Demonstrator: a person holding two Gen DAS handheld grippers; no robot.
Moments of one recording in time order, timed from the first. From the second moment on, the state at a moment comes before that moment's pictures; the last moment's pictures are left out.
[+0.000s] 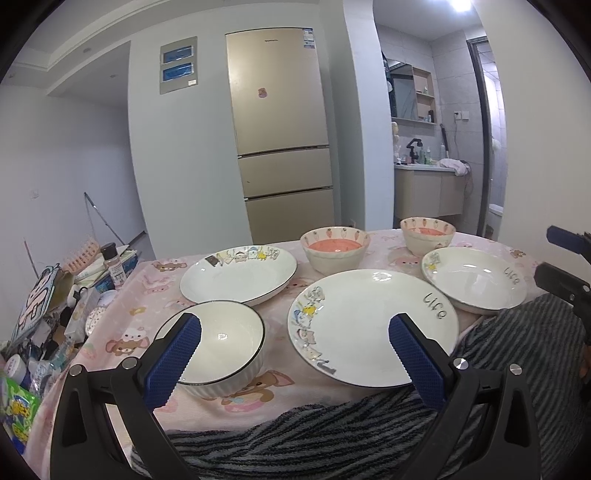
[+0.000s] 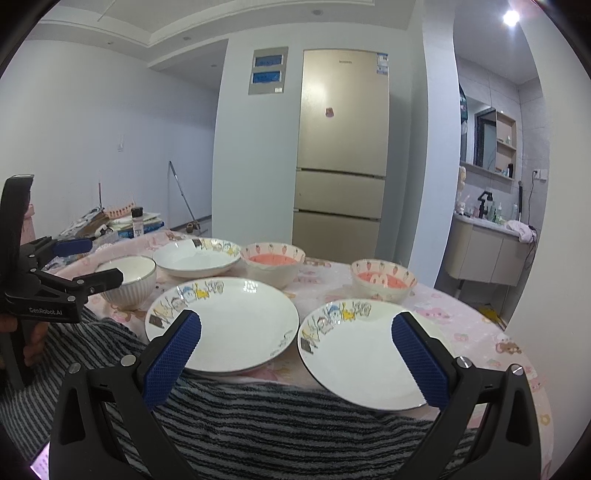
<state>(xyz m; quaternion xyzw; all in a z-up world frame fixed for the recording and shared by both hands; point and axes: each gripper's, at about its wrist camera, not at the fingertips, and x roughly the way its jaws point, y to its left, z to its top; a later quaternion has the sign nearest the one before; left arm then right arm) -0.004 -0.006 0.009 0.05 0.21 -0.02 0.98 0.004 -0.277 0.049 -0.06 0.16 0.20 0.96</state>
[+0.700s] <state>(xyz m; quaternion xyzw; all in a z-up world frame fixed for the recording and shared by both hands) -0.023 -0.012 0.165 0.04 0.12 -0.03 0.99 0.013 -0.289 0.182 -0.03 0.08 0.23 0.97</state>
